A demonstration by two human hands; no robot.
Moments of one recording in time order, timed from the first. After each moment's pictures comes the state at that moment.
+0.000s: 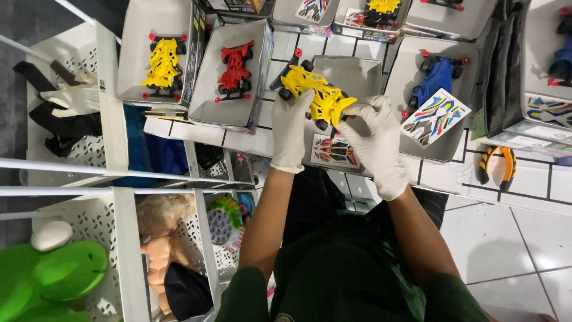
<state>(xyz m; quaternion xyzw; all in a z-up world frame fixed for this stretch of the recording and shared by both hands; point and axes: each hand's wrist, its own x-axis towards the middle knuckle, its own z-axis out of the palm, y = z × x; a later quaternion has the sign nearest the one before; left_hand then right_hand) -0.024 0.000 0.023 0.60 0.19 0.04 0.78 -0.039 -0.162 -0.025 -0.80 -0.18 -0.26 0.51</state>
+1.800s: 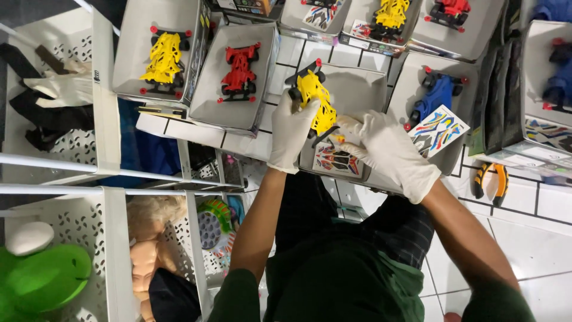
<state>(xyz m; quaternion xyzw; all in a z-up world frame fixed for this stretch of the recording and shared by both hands) -0.015 0.034 0.025 0.71 0.18 0.01 0.68 -0.019 -0.171 0.005 -0.94 -0.32 -0.06 -0.02</state>
